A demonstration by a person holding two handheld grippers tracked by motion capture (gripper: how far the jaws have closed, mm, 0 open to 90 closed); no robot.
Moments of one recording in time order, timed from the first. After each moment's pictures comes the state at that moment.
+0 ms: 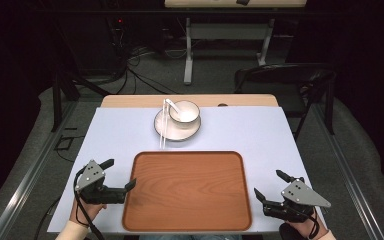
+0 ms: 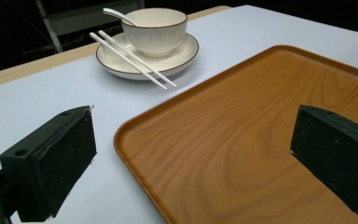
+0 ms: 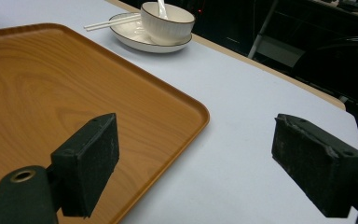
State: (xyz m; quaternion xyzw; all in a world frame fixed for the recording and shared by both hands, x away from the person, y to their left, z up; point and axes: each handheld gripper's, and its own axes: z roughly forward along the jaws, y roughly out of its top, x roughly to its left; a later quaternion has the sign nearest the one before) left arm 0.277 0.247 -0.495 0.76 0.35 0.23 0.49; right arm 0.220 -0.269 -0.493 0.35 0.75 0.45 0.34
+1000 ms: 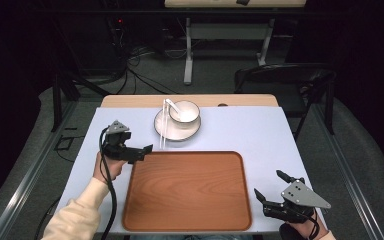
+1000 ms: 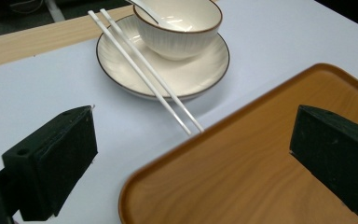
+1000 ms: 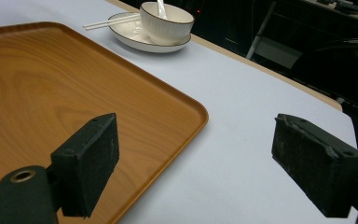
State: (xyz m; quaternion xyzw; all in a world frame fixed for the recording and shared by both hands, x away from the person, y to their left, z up) left arm 0.387 0.203 -0.463 0.78 0.42 0.15 0.43; right arm 0.218 -0.269 -0.494 0.35 0.75 0.45 0.35
